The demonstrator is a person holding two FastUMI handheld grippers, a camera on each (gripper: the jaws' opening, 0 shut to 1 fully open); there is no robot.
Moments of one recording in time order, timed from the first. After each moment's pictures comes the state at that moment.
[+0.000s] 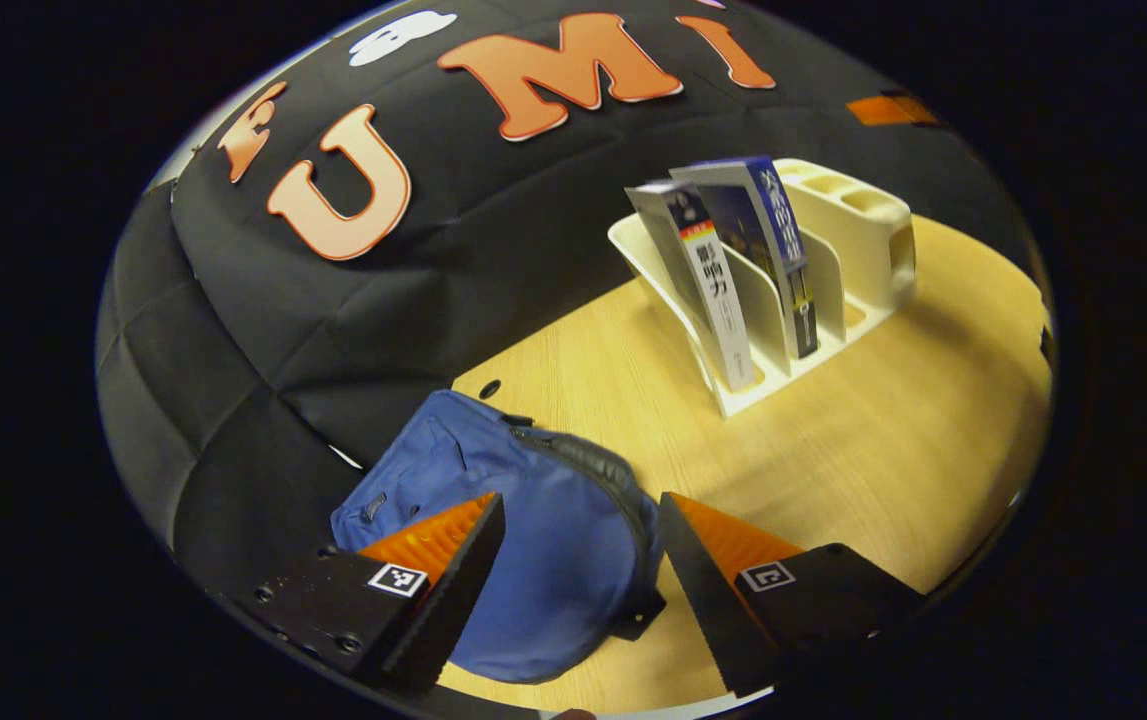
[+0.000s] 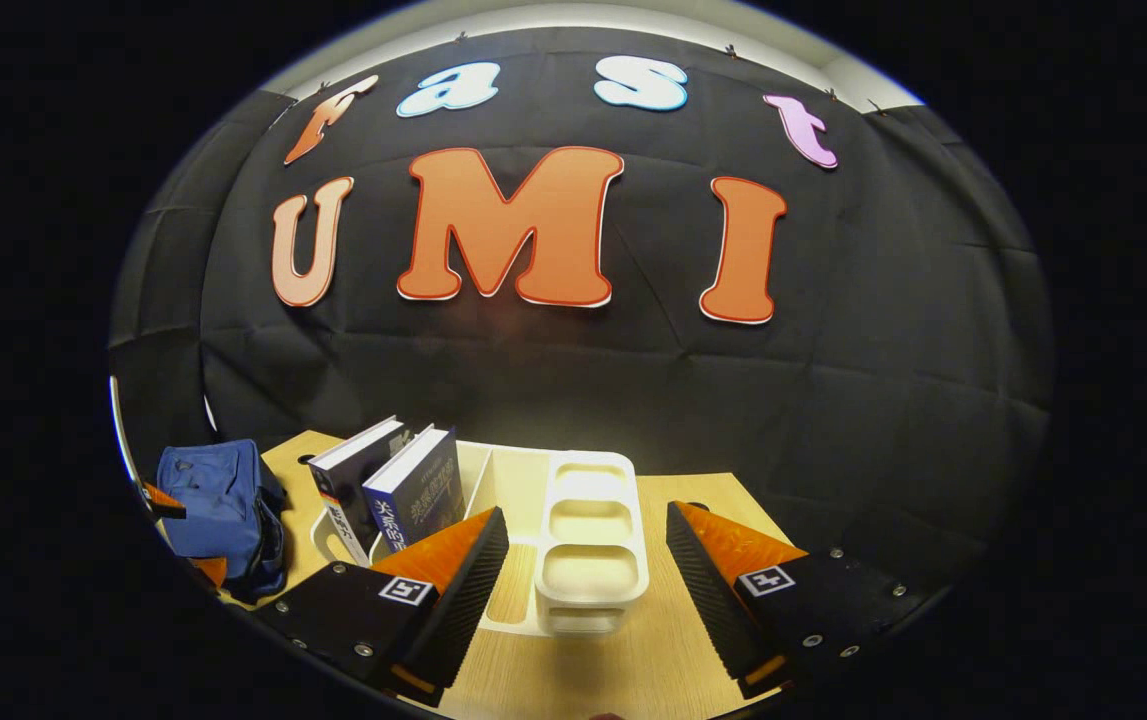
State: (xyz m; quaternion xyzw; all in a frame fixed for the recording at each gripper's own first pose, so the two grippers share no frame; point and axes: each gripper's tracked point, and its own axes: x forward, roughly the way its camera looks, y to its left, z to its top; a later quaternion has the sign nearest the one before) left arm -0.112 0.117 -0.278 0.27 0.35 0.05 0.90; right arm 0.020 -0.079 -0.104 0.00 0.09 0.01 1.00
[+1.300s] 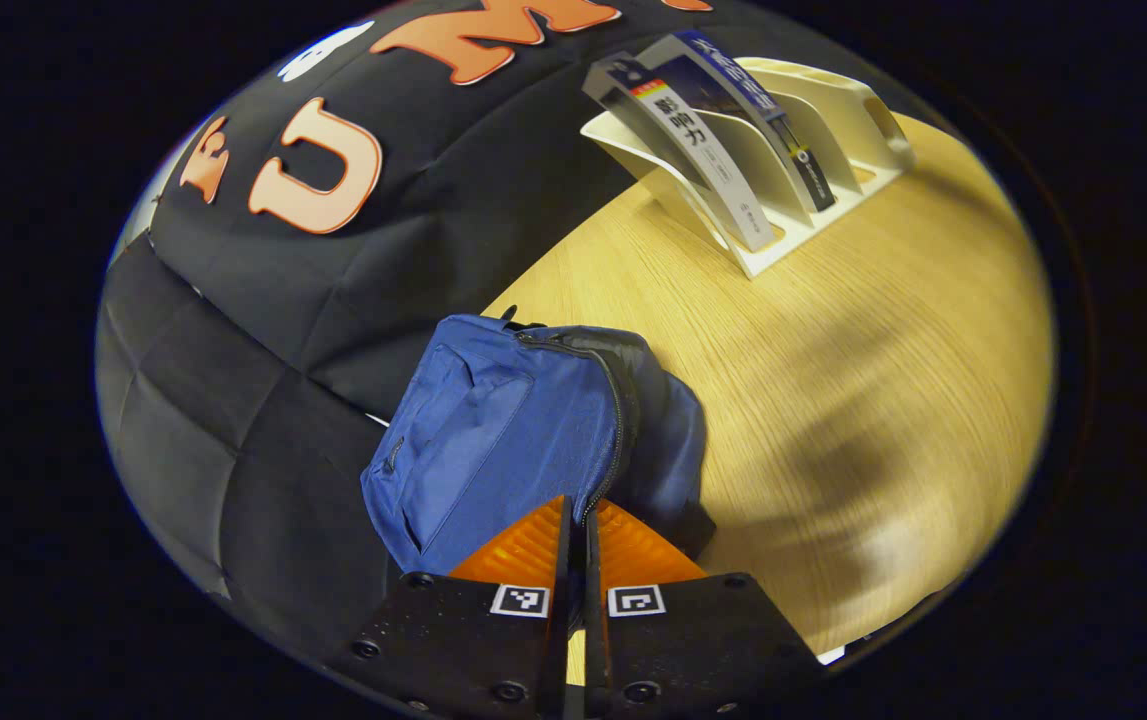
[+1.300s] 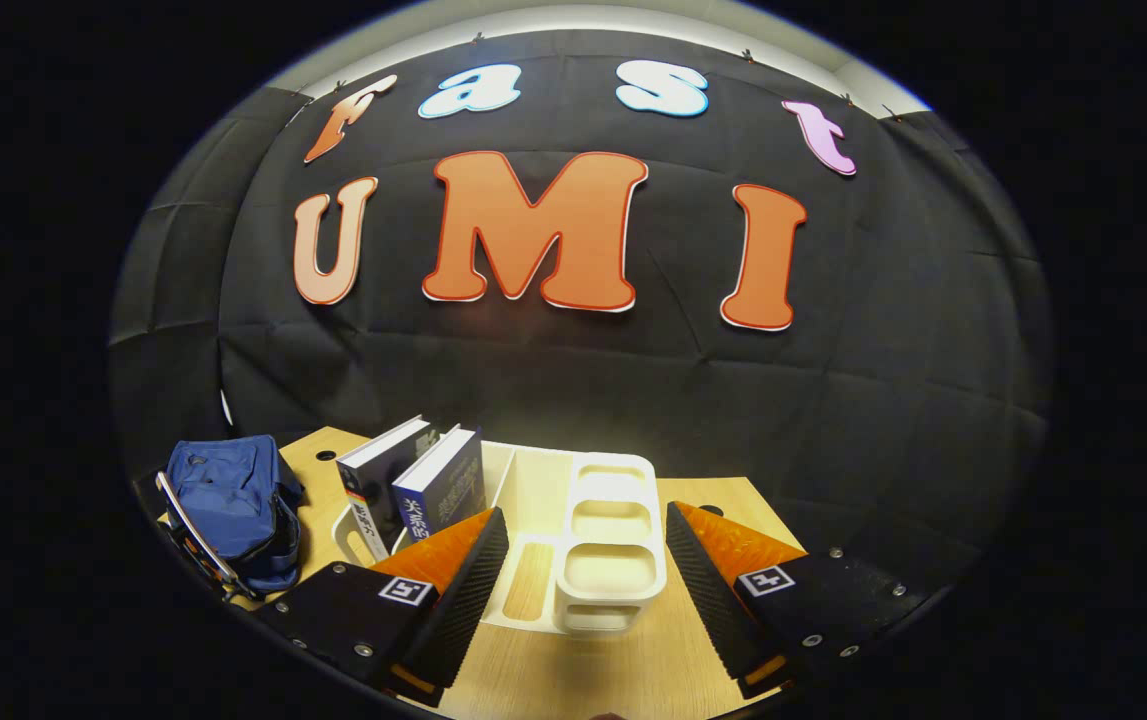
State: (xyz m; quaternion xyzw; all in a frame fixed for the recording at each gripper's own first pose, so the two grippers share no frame) left arm -0.141 0.159 -0.319 0.33 0.42 0.11 0.84; right arm 0.008 -0.049 -0.089 -0.01 0.08 0.05 1.00
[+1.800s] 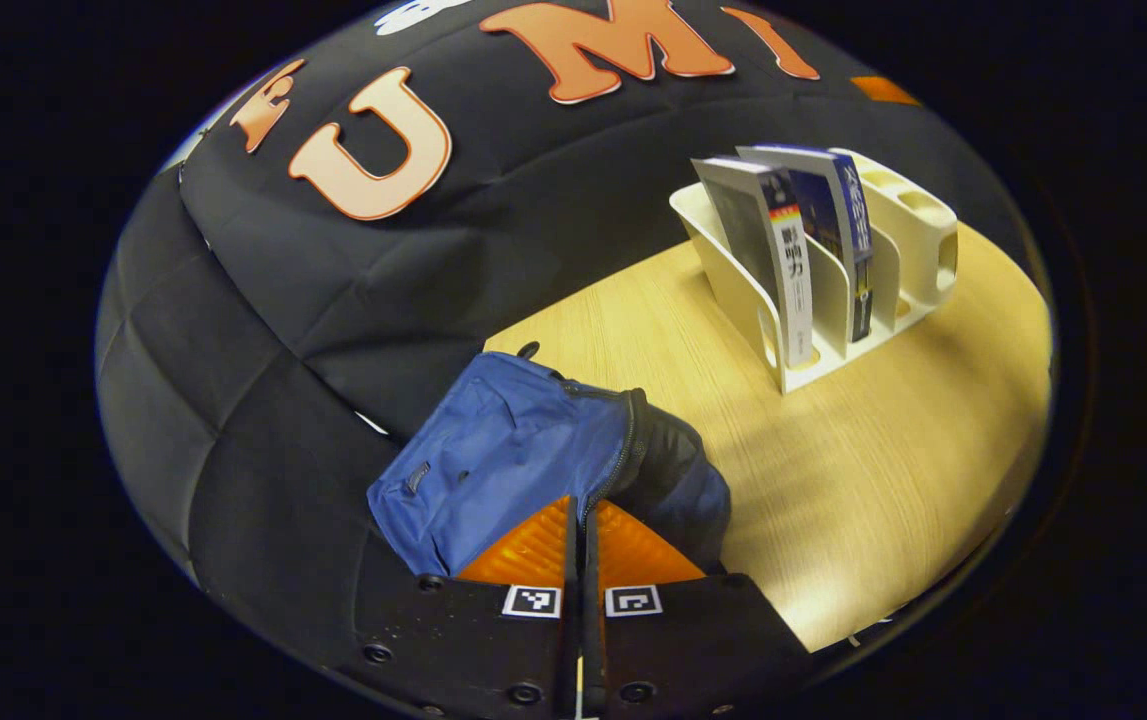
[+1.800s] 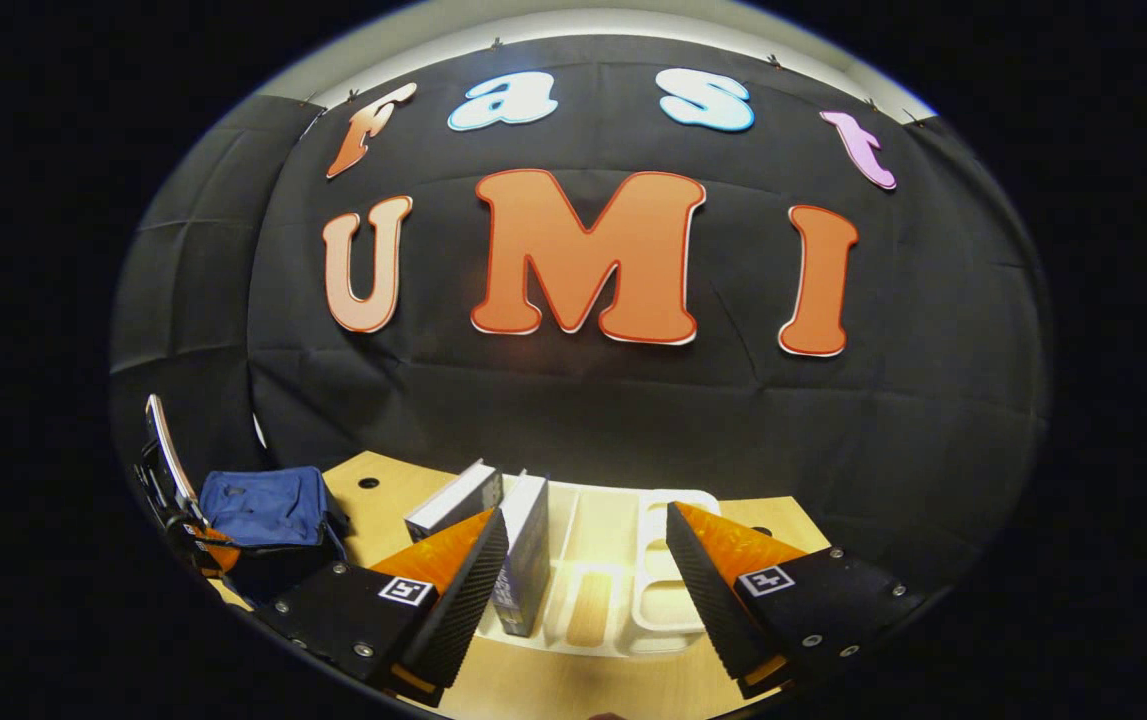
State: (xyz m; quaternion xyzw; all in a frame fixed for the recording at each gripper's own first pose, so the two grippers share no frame) left arm -0.101 0.176 -0.222 0.23 0.38 0.10 0.89; right arm 0.026 0.024 -0.036 0.01 0.07 0.10 0.99
